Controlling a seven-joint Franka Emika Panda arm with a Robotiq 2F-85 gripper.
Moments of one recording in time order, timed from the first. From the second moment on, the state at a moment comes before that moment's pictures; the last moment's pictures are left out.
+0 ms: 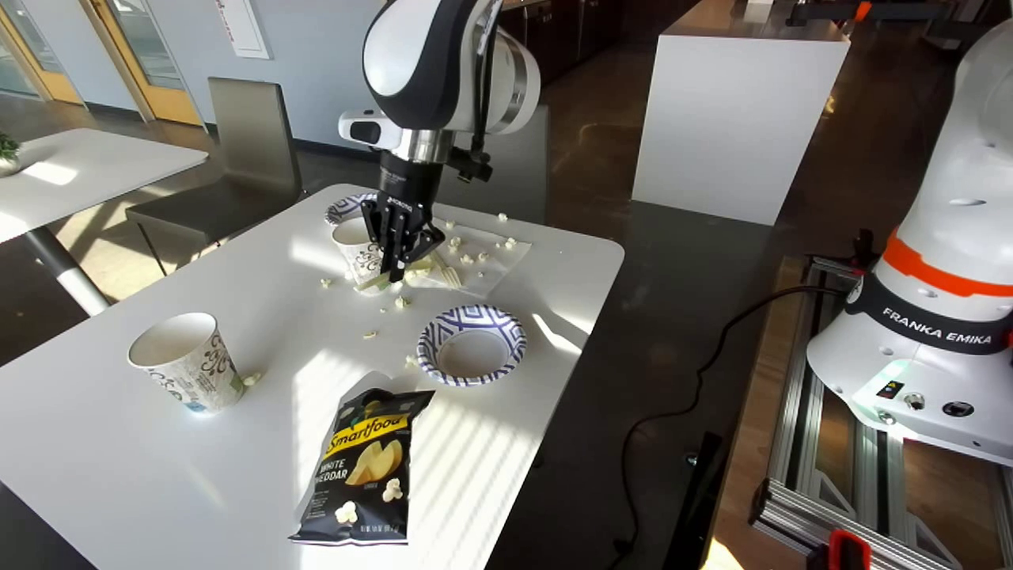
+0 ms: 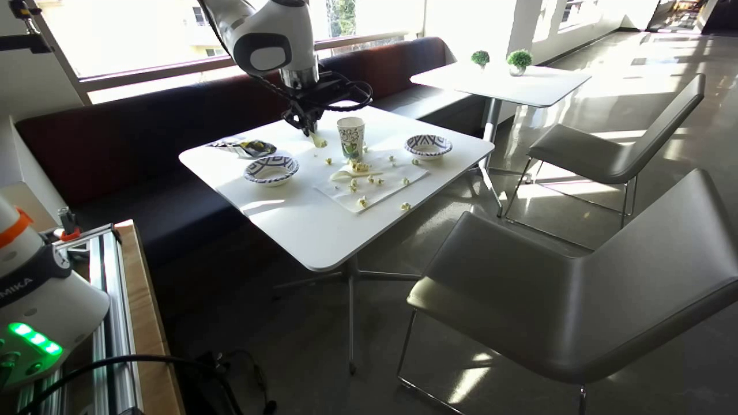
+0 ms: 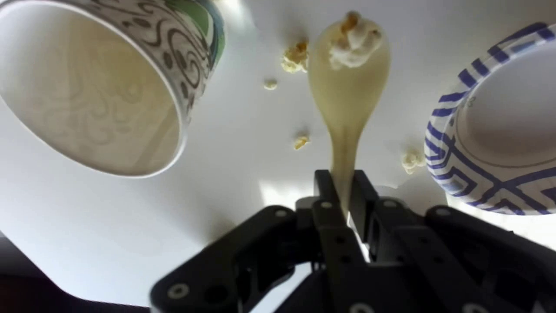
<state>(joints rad) 0.18 0.38 0.19 -2.13 0.49 2.75 -1.74</state>
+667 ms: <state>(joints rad) 0.07 0.40 0.29 -1.96 0.44 2.62 -1.68</state>
